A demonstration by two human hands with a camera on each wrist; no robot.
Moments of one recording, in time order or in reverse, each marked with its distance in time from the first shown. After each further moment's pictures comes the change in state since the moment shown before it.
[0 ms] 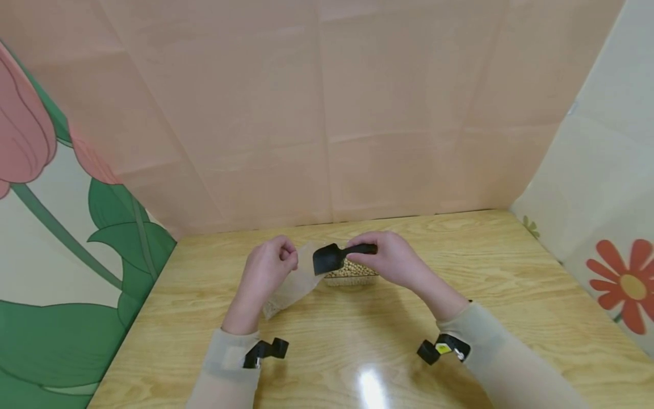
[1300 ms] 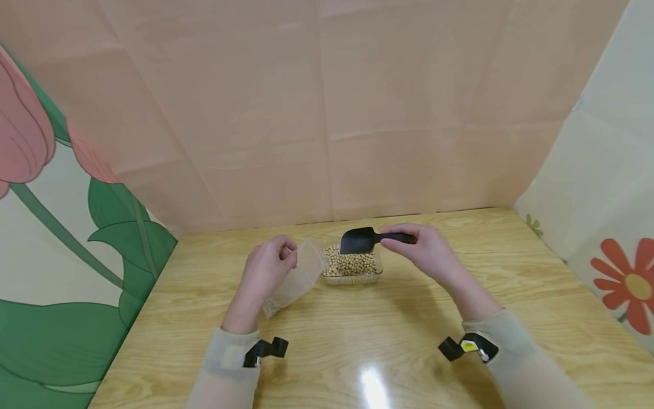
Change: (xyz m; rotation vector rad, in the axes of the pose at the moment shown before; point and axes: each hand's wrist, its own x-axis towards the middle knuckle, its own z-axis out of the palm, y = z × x) left_hand 0.004 -0.003 0.002 0.018 -0.031 -0.016; right_hand -0.017 0.049 -0.040 0.080 0.127 0.149
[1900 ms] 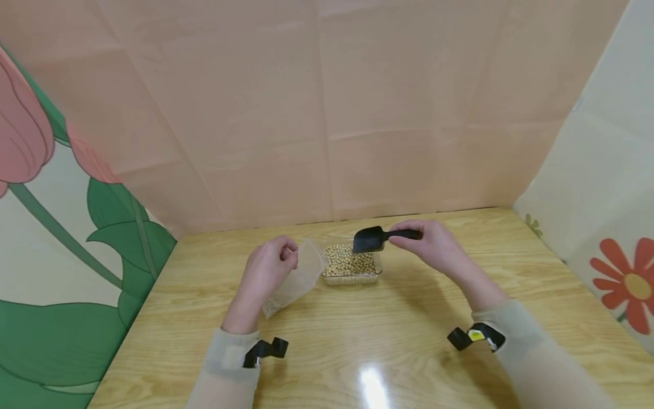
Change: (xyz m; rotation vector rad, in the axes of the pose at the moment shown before) left_hand -0.001 0.000 0.001 0.006 0.004 0.039; right_hand 0.009 0.012 -0.016 -0.113 -0.016 -0.031
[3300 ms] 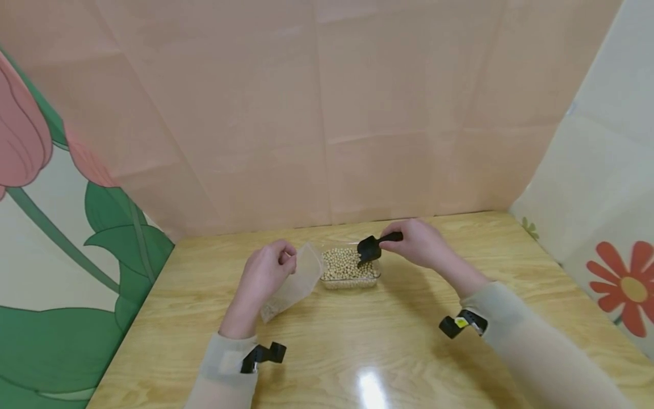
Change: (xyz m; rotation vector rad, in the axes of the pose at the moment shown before) left_hand -0.001 0.001 -0.002 0.003 -0.008 -0.007; right_hand 0.029 -0.007 0.010 -0.322 -0.057 -0.093
